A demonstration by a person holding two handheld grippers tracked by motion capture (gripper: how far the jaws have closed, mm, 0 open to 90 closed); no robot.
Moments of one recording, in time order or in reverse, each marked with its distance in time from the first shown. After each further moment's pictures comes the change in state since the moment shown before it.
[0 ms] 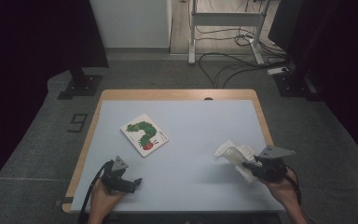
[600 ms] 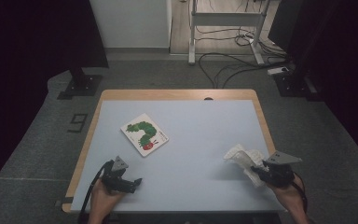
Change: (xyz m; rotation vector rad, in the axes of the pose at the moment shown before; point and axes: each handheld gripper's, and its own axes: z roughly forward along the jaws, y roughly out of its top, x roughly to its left) left arm 0.000 0.000 0.000 -0.001 0.000 0.000; right arm -0.011 -0.034 -0.002 0.031 -0.082 0.030
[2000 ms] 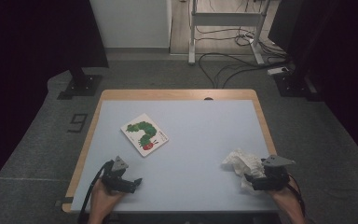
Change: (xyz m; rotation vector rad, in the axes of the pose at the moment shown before) left arm 0.000 0.000 0.000 0.001 0.000 0.002; right arm 0.004 -0.013 0.016 0.049 -0.012 0.023
